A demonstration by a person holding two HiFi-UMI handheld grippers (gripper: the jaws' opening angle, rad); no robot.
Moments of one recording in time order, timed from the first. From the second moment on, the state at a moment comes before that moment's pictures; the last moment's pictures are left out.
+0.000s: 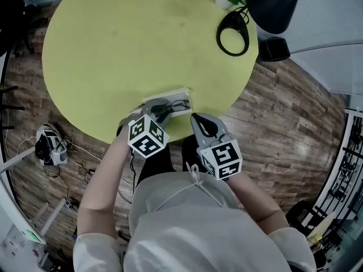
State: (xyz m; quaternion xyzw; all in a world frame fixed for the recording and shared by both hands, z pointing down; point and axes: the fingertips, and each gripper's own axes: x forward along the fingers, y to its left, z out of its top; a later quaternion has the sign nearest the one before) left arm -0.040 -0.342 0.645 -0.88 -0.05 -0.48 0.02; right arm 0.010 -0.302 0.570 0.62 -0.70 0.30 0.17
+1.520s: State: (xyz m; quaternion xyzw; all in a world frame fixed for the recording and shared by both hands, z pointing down) left arm -0.032 -0.356 0.609 -0.85 -0.06 -0.50 0.13; right arm 0.041 -0.275 0.547 0.66 -0.68 0.30 0.15
